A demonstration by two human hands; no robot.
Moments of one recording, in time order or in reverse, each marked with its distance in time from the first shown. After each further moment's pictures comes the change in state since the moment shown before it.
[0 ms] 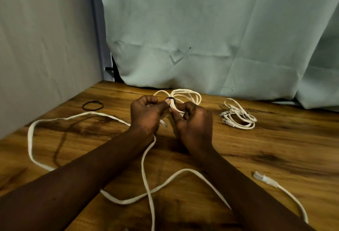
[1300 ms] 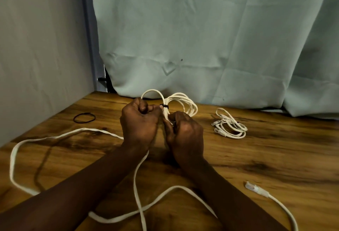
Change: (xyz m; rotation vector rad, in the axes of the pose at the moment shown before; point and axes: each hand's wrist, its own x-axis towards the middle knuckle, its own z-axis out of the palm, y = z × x) left_hand -0.009 0.011 0.005 0.170 0.104 0.295; right_hand -0.002 -0.002 0.005 -0.217 0.082 -0.267
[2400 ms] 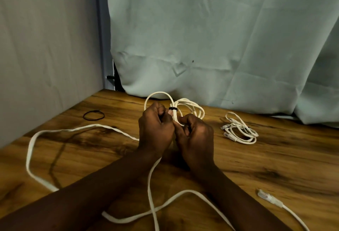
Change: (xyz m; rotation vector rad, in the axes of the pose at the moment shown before) left_hand -0.004 -0.010 0.005 0.221 -0.038 0.170; right_hand -0.001 0.002 -0.001 0.254 -0.048 0.098
